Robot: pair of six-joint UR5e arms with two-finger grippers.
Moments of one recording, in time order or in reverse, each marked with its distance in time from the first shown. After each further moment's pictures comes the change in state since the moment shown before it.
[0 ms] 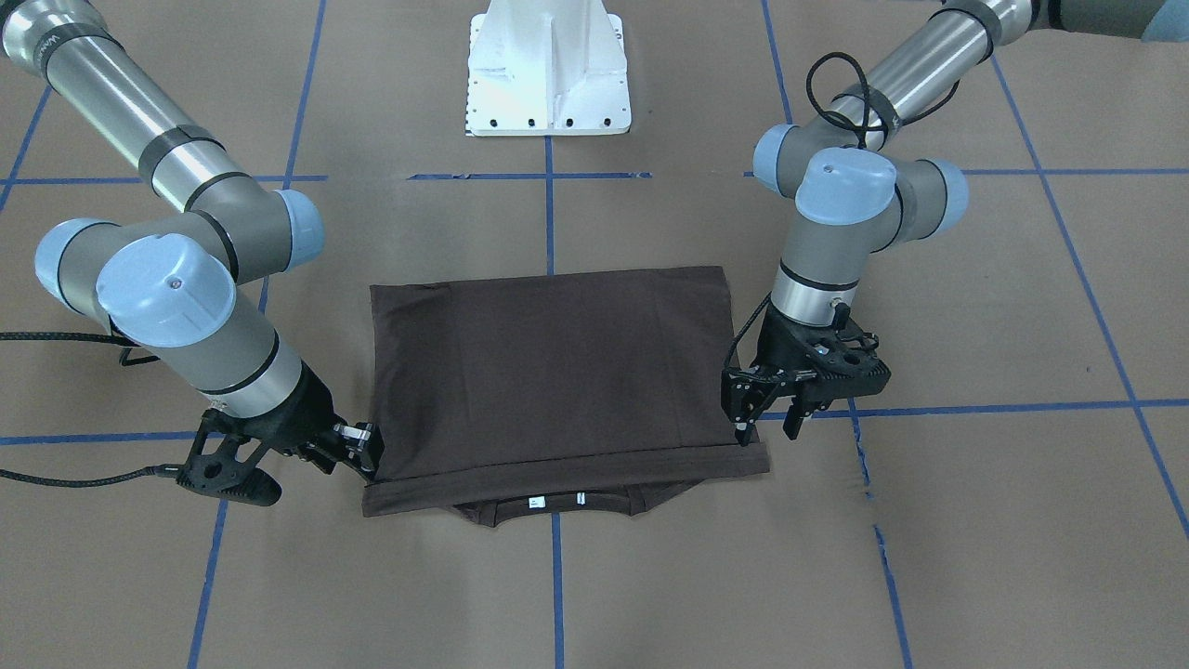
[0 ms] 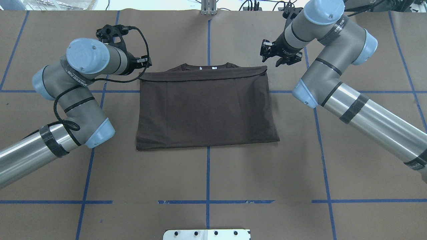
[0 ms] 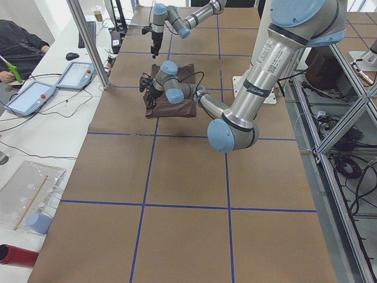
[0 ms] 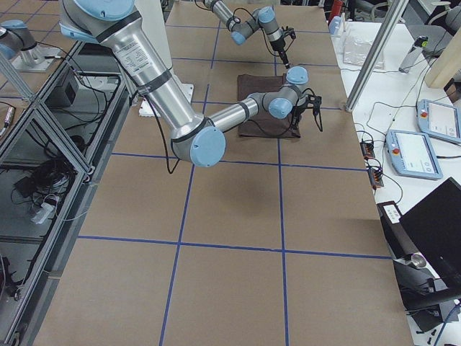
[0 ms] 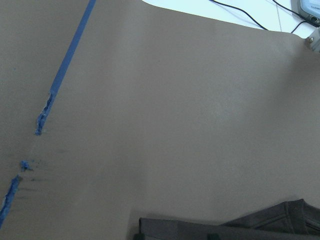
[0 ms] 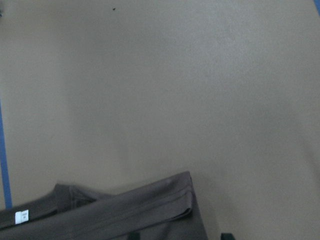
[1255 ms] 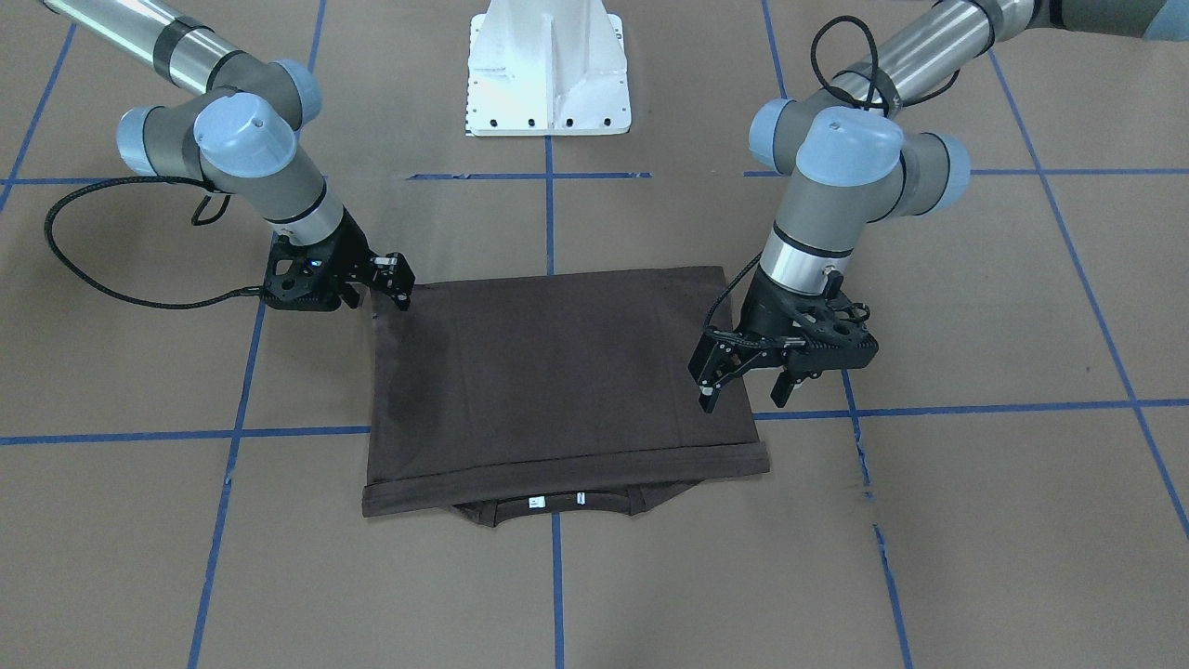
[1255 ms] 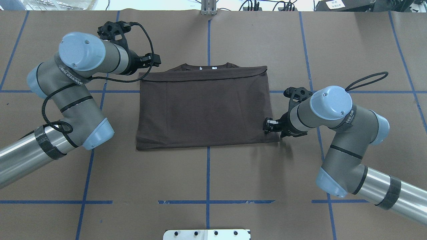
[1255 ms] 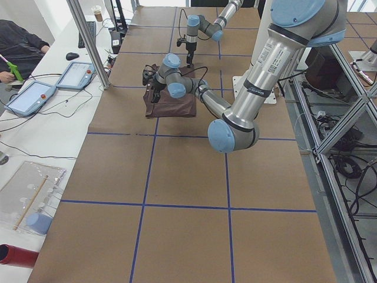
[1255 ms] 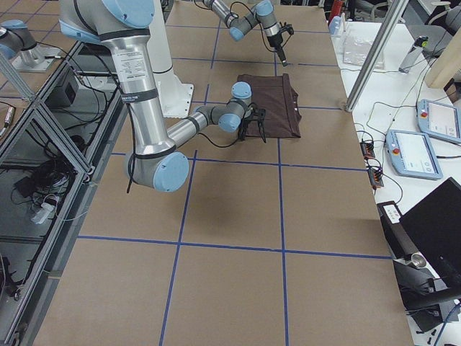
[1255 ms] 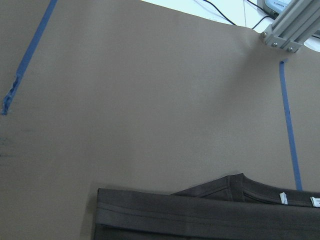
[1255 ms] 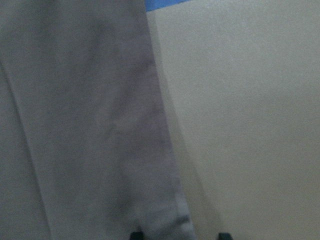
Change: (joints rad) left arm -0.002 0.008 -0.083 0.013 -0.064 -0.029; right arm -0.289 -0.348 0.373 0.000 -0.116 0.107
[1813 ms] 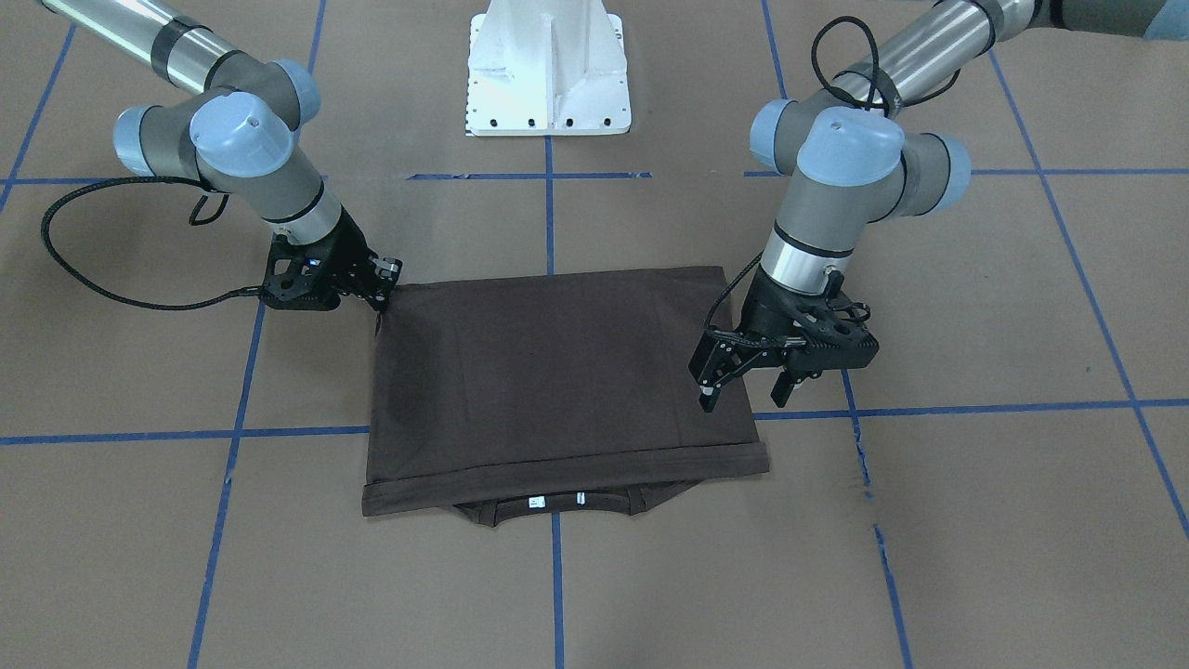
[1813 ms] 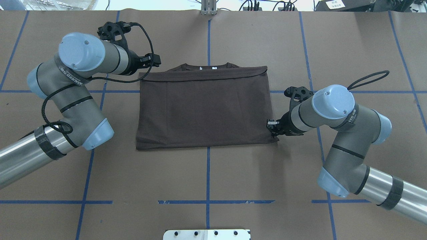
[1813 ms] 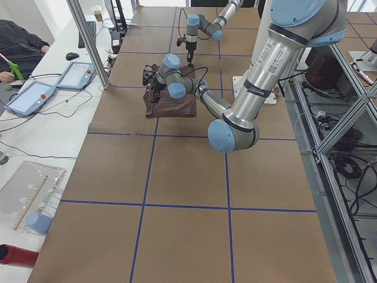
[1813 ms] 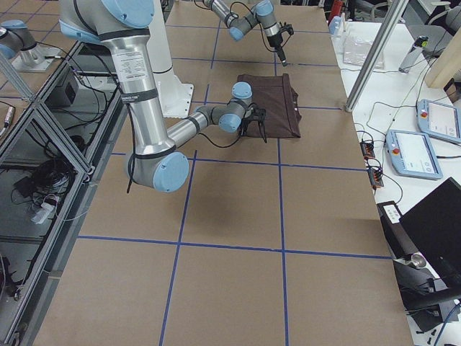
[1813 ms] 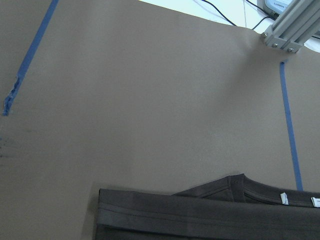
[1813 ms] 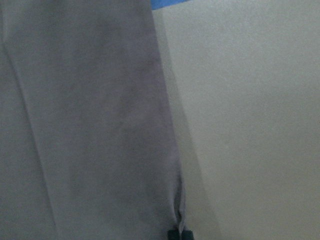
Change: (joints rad) left arm 0.001 0.001 0.001 -0.007 0.000 -0.001; right arm 0.004 -0.014 0.023 0.000 0.016 -0.008
